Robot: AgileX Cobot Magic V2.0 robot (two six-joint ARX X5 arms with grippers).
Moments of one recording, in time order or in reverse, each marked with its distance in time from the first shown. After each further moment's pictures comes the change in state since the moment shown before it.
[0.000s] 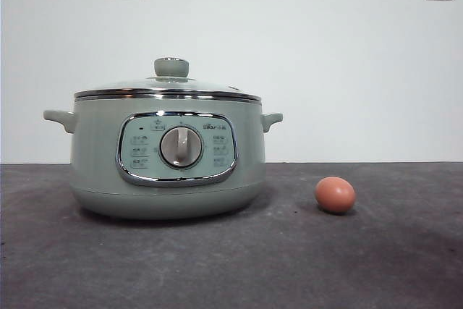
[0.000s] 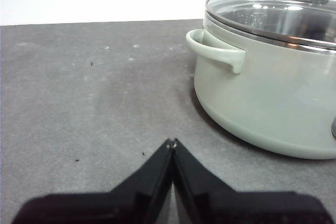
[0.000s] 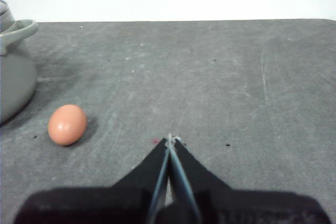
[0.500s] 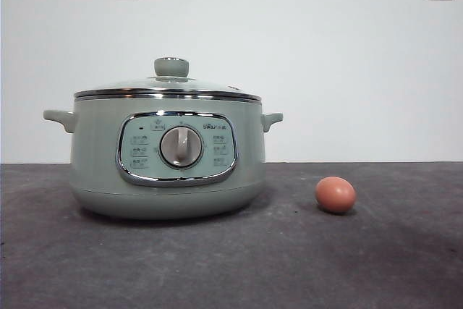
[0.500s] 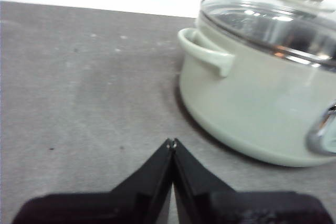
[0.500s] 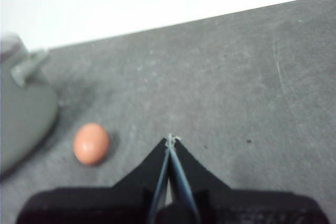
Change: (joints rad) left arm 0.000 0.010 0.031 -0.036 0.059 -0.128; right arm 0.000 0.001 0.027 0.001 -0.027 0.197
